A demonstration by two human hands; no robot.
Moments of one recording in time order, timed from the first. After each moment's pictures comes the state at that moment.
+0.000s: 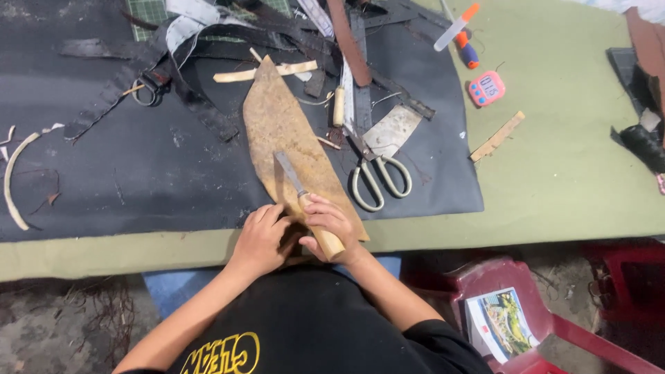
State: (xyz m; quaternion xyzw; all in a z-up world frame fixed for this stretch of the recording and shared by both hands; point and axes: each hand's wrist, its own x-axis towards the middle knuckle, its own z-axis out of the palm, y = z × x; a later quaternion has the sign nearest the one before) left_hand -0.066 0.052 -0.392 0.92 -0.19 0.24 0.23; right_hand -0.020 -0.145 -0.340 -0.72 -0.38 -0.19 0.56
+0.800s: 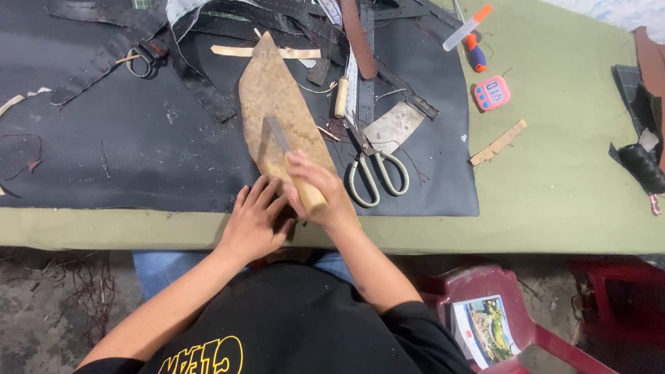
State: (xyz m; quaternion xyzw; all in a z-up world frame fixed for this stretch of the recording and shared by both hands) left_hand -0.063 0.039 -0.363 0.96 -0.12 0.16 0.20; right_hand 0.020 -0.114 -0.301 -0.73 -0.36 -0.20 0.55
